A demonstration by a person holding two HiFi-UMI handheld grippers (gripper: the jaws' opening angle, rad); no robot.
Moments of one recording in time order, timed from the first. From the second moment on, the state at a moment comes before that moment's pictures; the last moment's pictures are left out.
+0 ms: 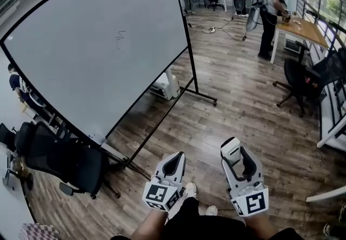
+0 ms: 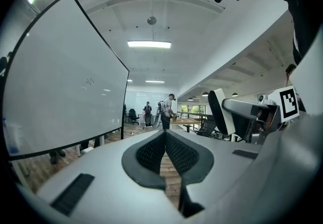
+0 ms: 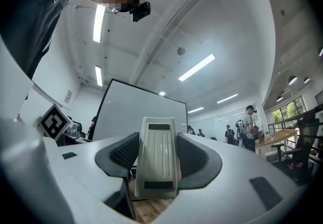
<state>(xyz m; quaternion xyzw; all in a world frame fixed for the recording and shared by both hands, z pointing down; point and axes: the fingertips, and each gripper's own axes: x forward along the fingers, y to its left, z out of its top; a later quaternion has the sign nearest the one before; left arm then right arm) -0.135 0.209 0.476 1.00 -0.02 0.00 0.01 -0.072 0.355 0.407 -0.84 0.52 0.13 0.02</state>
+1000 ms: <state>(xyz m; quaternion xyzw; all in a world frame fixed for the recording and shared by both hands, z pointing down) 0.012 -0.028 0.445 1.00 -0.07 -0.03 0.01 0.081 0.103 0.383 -0.82 0.56 0.15 0.01</state>
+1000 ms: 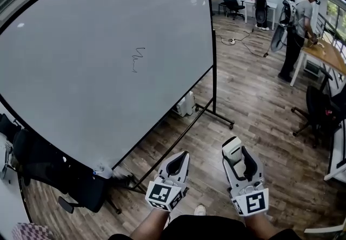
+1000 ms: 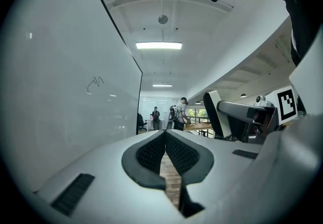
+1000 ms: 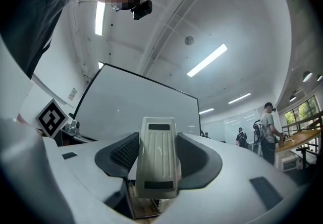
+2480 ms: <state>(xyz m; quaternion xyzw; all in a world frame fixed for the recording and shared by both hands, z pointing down) 0.066 -0.245 0.398 0.92 -0.39 -0.06 -0.01 0.173 -0.190 0.317 -0.55 0.80 0.21 0.09</state>
